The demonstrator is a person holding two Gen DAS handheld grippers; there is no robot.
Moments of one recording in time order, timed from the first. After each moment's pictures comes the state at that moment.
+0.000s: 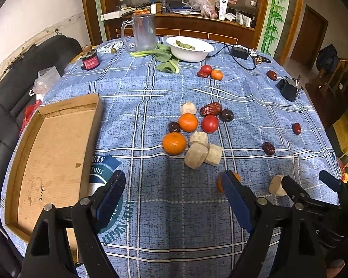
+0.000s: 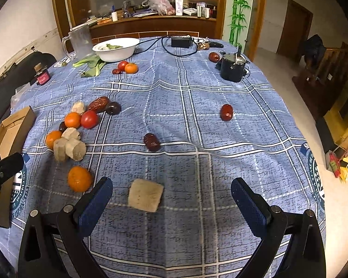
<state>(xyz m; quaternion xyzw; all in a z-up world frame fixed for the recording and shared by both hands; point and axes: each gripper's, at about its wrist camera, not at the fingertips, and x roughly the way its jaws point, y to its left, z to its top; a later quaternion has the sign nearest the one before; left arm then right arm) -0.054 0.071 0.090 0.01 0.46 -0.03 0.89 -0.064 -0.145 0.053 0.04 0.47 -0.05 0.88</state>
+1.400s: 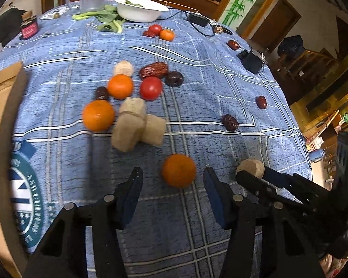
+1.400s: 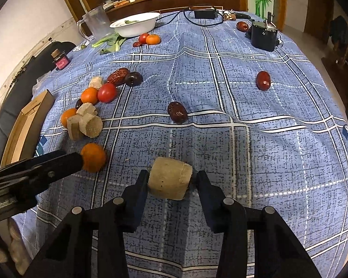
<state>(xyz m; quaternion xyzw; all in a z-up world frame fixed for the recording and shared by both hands) -0.026 0.032 0.031 -0.06 0.54 -0.19 0.82 -0.057 -0.149 0.021 0.09 0.52 0.04 0.85</state>
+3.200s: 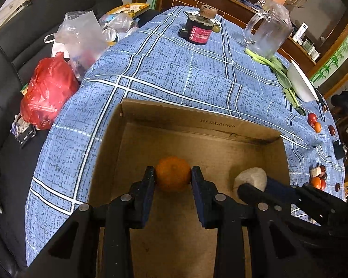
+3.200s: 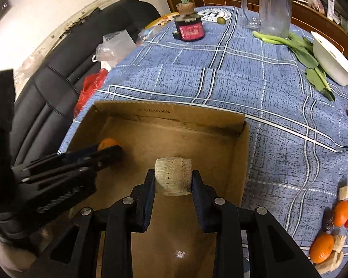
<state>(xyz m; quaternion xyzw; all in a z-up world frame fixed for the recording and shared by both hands) 0.087 0.367 0.034 -0.12 0.54 0.00 0.84 0.107 0.214 0.030 0.02 0.55 0.23 0.80</state>
